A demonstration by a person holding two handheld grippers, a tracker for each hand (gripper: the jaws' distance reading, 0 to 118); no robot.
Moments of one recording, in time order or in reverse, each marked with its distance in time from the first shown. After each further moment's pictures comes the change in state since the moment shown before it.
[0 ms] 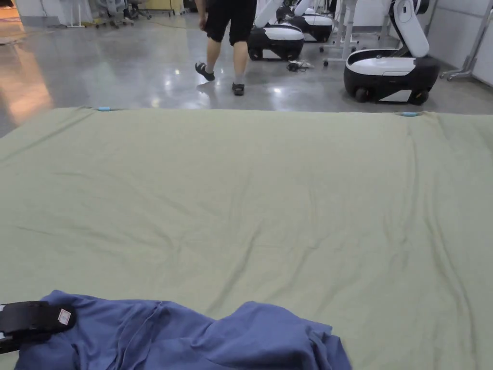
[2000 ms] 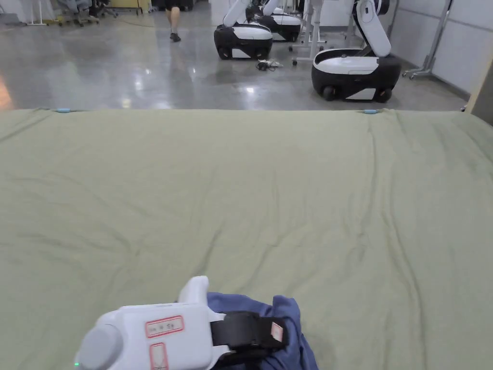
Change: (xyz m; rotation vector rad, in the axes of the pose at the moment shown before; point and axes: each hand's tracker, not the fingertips) left arm 0.225 -0.114 -0.182 -0.307 -0.521 0.007; right arm 0.018 -0.014 0.006 -0.012 -0.014 -0.036
